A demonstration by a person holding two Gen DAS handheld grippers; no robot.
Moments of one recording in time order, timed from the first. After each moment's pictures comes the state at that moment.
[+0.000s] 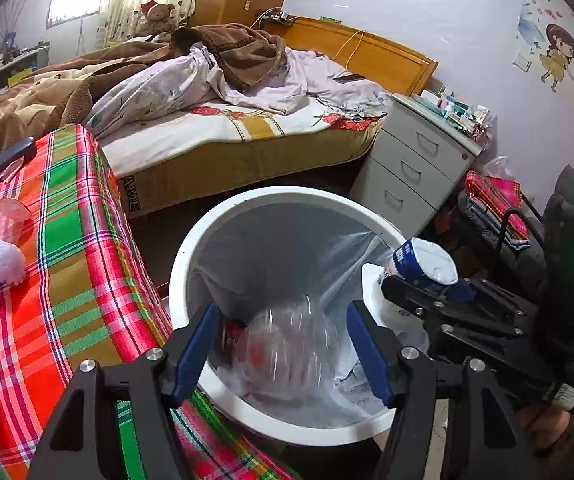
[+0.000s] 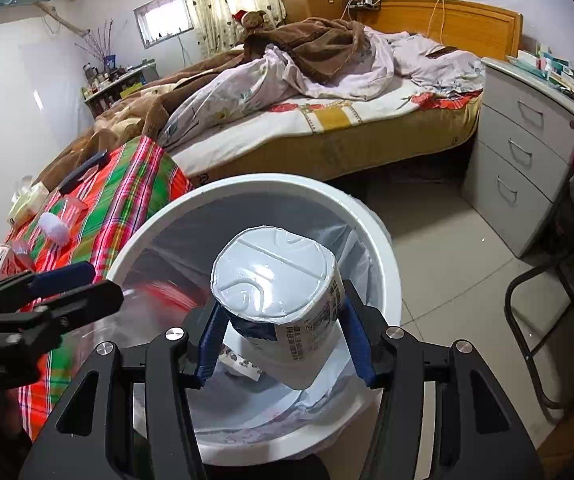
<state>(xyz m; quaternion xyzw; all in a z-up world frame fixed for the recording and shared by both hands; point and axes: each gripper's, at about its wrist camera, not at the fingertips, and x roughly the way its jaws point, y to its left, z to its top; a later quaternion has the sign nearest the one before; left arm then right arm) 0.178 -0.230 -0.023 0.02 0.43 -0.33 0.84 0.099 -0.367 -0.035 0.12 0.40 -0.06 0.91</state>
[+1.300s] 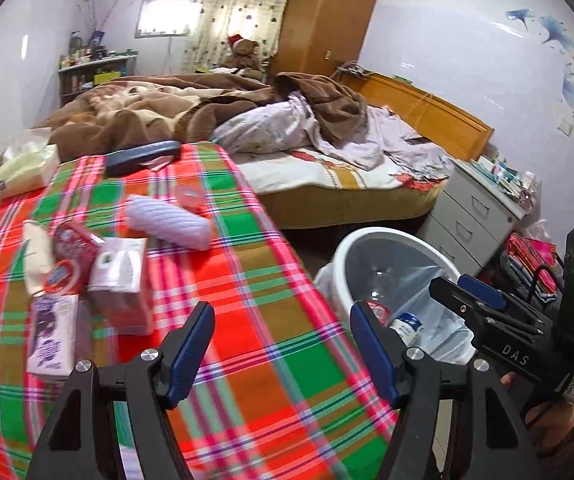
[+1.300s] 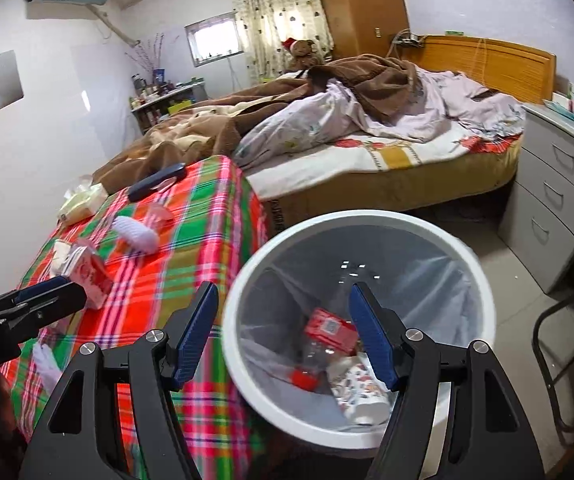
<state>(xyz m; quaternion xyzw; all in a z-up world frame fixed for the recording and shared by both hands) 0.136 -0.068 0.019 -0.04 0.37 -0.21 0.90 0.095 -0.283 -0.002 0.09 0.34 0.01 0.93</state>
